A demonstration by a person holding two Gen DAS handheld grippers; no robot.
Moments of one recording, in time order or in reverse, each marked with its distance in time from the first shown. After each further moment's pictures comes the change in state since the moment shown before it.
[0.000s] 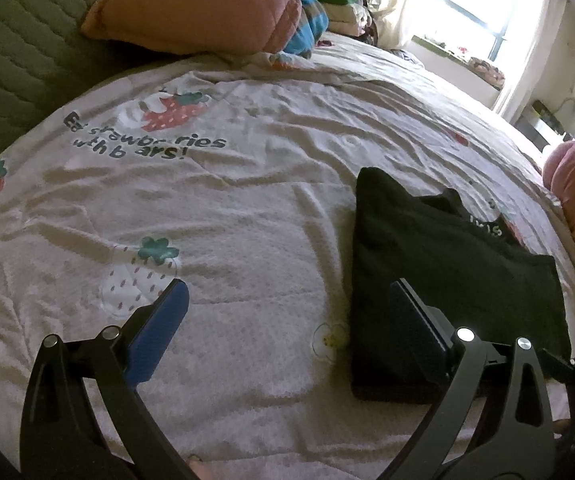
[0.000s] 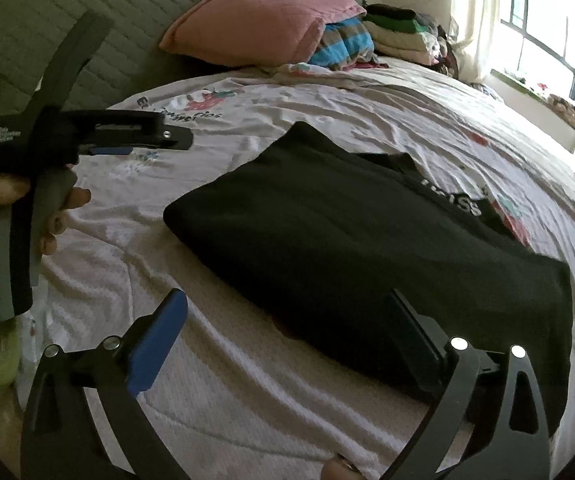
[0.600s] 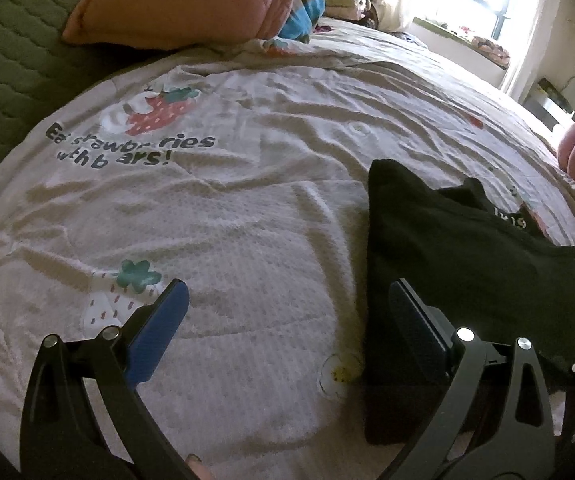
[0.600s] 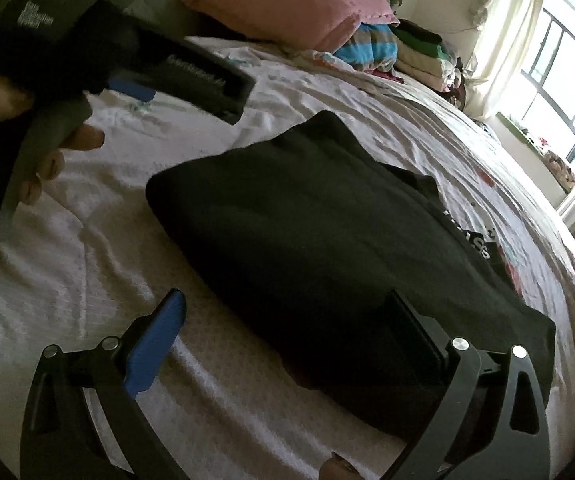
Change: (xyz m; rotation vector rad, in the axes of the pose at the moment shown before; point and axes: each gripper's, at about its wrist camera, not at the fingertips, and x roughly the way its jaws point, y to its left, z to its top) left arm 0.036 -0.008 0.012 0.046 0.039 0.048; right arm 0.056 0.033 0.005 -0.205 0.048 -0.133
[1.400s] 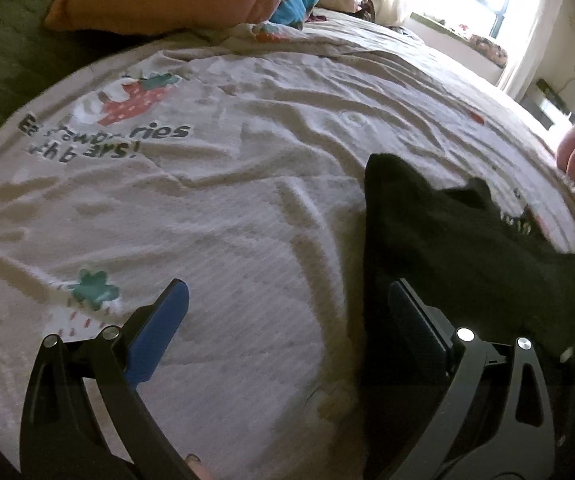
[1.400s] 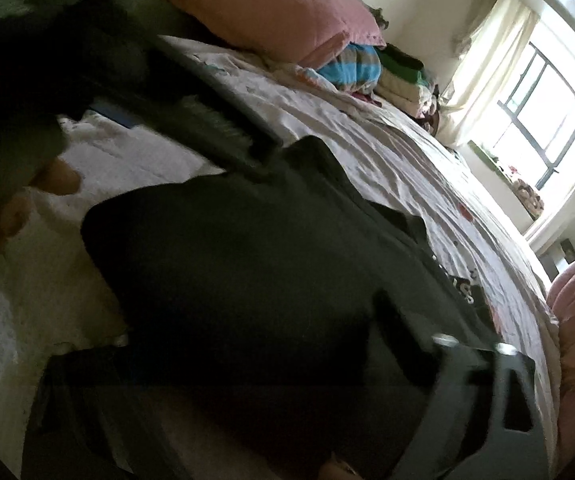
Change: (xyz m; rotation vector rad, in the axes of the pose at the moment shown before) left arm 0.029 -0.004 0.010 -0.021 0.034 -0.057; right arm 0.041 0.006 0.024 -0.057 -0.077 -0.148
